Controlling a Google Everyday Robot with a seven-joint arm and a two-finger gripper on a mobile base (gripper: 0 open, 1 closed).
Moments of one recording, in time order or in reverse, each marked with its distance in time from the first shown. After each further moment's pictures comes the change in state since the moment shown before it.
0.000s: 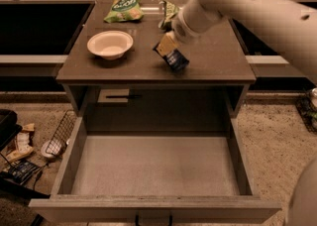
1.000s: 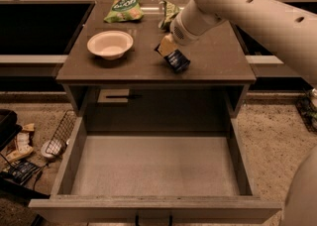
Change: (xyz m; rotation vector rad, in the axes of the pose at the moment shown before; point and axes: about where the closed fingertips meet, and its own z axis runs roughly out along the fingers) arm 0.007 0.001 0.010 -0.009 0.010 0.007
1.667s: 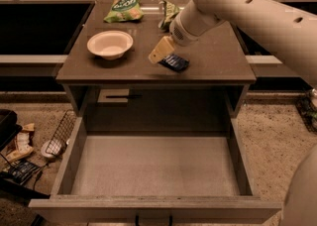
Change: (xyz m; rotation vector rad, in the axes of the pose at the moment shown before) arm 0.000 0.002 0.003 -0.005 0.003 -0.002
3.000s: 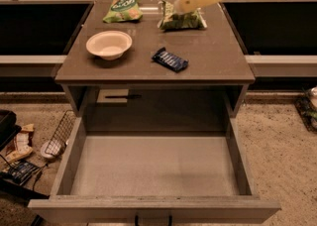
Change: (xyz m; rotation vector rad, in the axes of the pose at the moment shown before) arm -0.042 -0.018 -0.201 0.121 -0.365 -0.008
